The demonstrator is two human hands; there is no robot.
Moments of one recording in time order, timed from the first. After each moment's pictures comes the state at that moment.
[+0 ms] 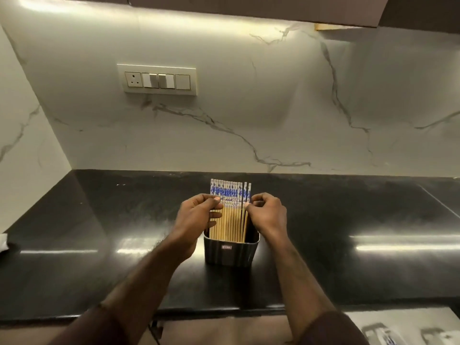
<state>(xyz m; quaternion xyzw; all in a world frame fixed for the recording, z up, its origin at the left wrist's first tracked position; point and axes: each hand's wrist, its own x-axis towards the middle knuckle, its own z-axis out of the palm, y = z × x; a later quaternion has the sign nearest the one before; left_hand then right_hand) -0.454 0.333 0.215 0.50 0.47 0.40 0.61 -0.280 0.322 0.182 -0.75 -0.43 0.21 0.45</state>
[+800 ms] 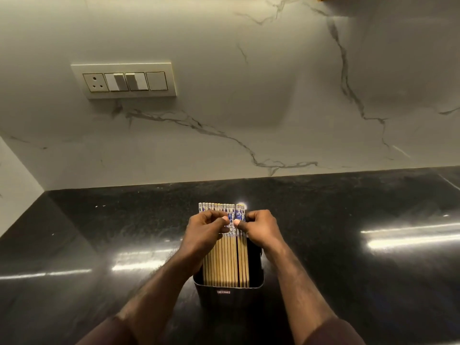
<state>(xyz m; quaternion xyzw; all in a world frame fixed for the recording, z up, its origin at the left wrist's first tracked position) -0.394 0.437 0.164 0.54 0.49 0.34 0.59 -0.240 0.412 0.148 -0.72 -0.43 0.38 0.39</state>
